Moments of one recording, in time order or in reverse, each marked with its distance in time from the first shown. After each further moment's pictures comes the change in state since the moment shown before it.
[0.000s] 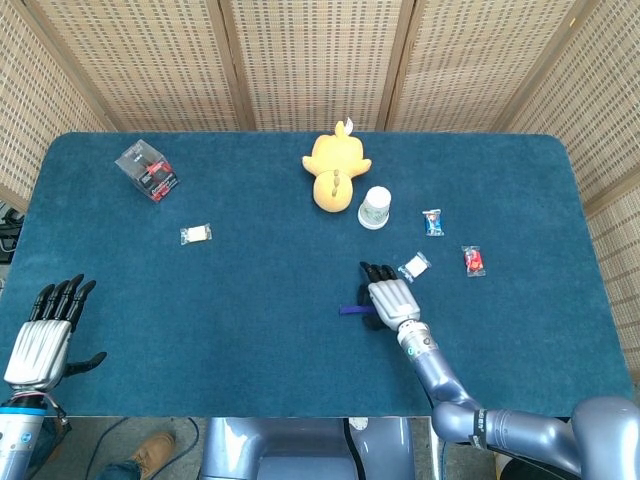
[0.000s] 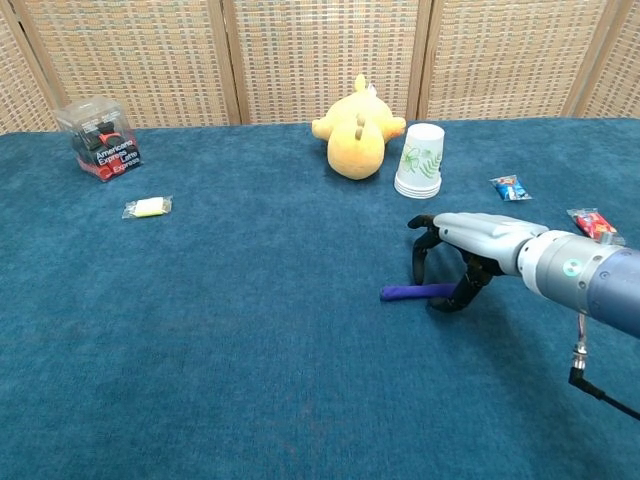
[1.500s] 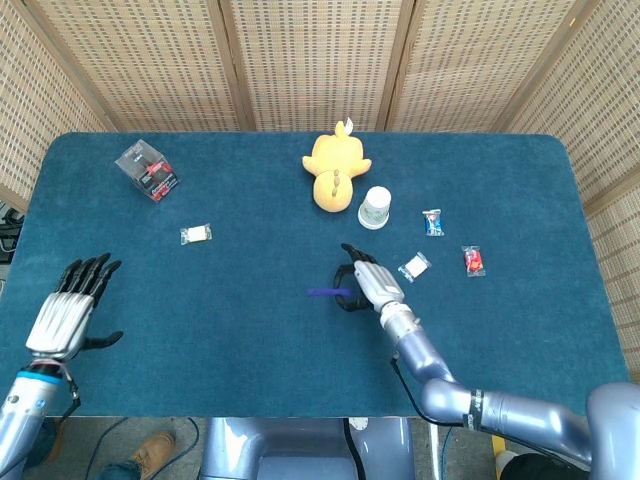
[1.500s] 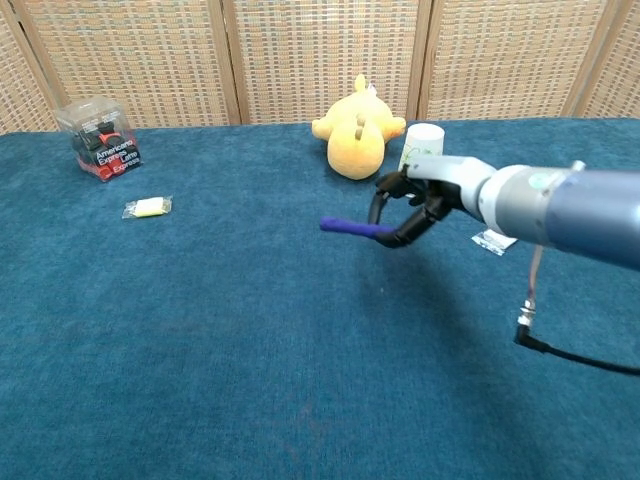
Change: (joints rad) left arm -0.143 0.027 -0.058 0.044 -0.017 -0.164 -0.067; right arm 0.090 0.068 0.187 -0.166 0.267 -0.081 0.160
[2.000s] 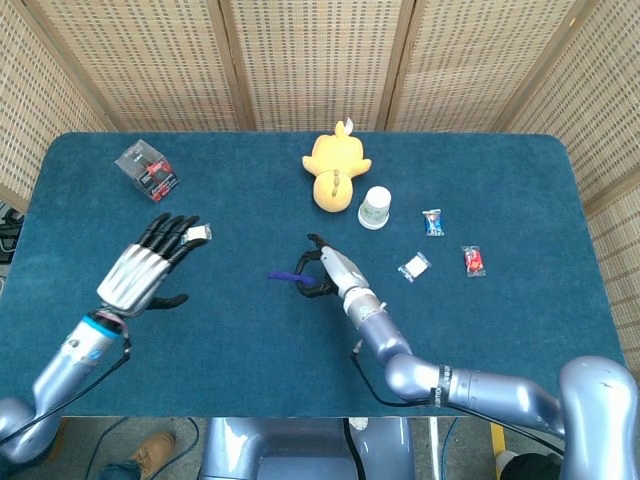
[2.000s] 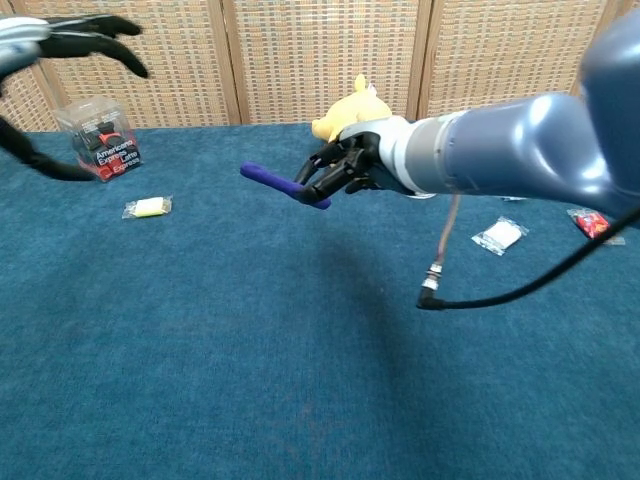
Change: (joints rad) left arm -0.290 -0.110 -0.098 0.133 0.200 -0.107 -0.090; right arm 0.213 -0.041 0.128 0.002 0.372 -0.003 0.015
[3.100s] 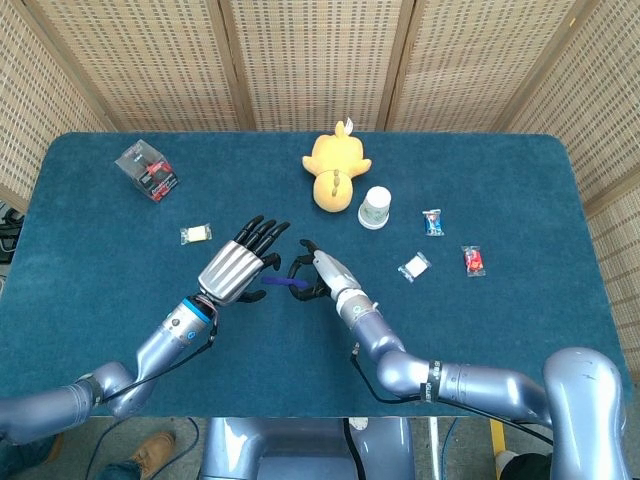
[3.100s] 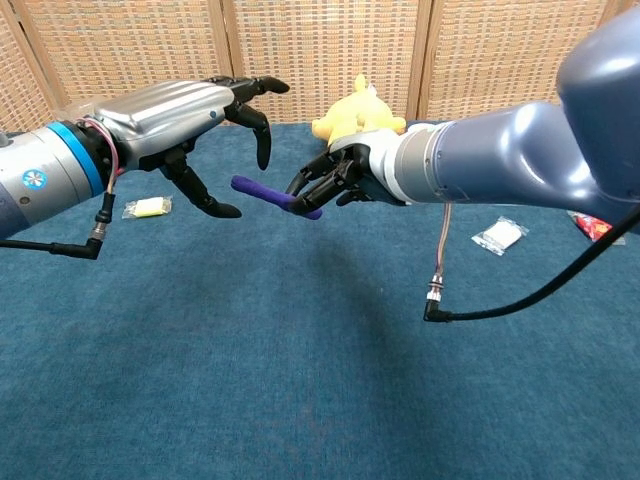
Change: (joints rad) left arm -0.219 -0.326 -0.003 0.210 -0.110 -0.102 0.105; right arm 0.054 0.011 -0.067 0.026 0.006 -0.037 0.086
